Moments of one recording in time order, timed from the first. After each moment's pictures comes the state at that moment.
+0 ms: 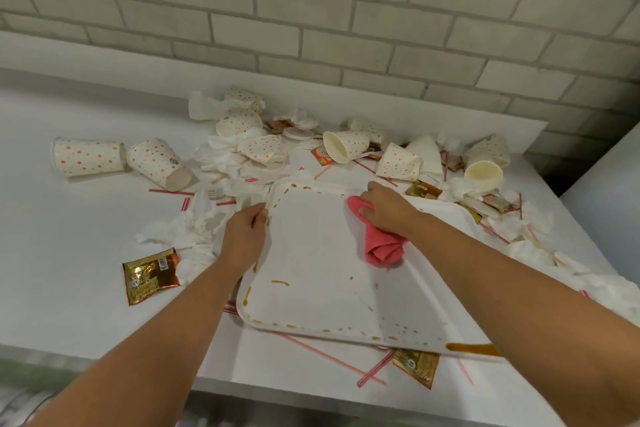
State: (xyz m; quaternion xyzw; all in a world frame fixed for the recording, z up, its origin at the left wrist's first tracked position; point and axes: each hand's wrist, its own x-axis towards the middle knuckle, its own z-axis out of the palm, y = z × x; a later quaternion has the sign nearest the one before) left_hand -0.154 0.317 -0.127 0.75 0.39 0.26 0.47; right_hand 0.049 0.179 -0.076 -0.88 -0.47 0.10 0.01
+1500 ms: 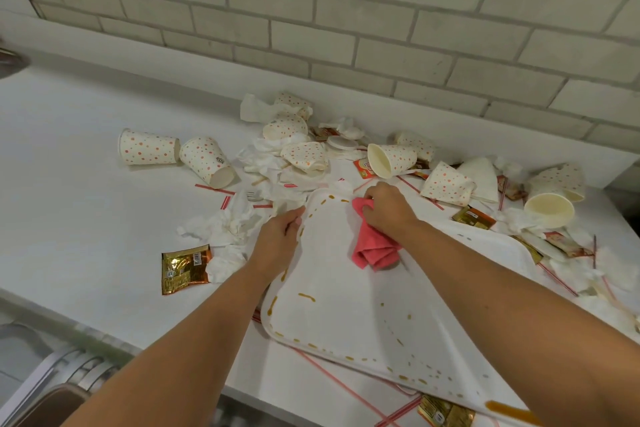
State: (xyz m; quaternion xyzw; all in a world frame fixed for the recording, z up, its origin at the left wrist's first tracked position) left_hand -0.153 0.318 -0.127 0.76 0.38 0.24 0.47; right_hand 0.029 0.241 -0.078 -0.87 -0.47 0.07 0.15
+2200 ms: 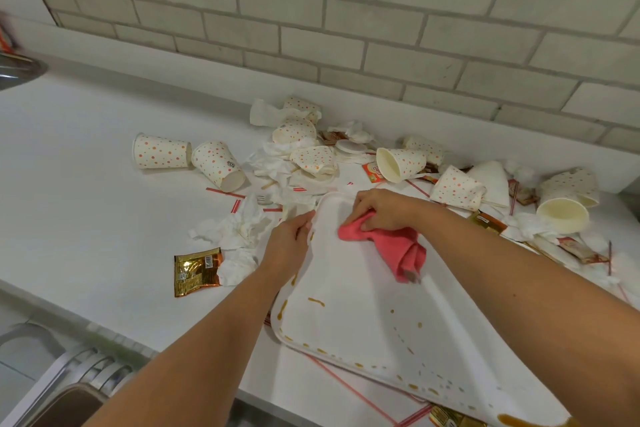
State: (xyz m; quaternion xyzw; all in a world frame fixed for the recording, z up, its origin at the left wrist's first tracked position) left_hand -0.153 0.315 -0.125 0.77 0.38 0.24 0.45; right_hand 0.028 0.253 -0.053 -0.75 -0.62 0.24 0.02
